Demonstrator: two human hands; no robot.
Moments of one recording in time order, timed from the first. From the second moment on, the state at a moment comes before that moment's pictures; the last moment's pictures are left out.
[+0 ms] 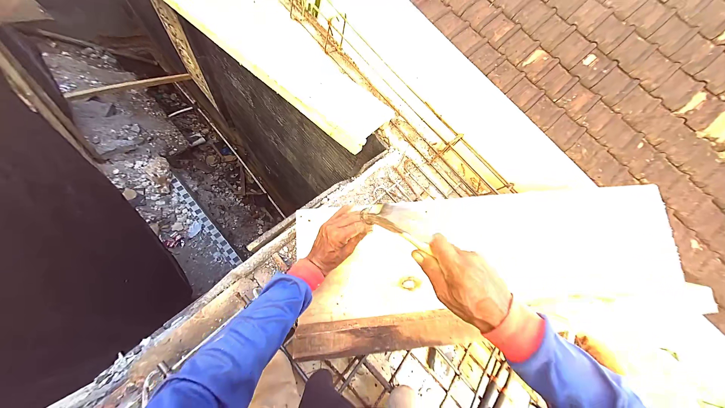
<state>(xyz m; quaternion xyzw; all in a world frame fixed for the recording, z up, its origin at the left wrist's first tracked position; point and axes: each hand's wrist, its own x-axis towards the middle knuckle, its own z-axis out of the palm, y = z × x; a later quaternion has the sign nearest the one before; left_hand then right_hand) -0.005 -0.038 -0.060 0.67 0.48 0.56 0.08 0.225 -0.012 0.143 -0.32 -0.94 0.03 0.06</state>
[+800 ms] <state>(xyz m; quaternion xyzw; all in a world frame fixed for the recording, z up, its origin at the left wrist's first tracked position) -0.003 -0.040 -0.072 0.65 0.51 0.55 0.06 0.207 -0.012 0.141 -0.34 -0.94 0.04 0.00</state>
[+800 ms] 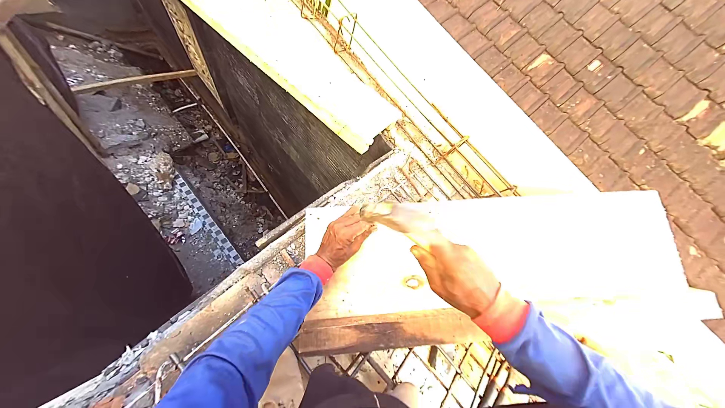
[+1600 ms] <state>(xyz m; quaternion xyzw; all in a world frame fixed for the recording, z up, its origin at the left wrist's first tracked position) -0.014 -0.023 -0.049 0.57 0.74 0.35 0.06 0.212 -0.010 0.162 -0.38 -0.89 0.18 0.15</state>
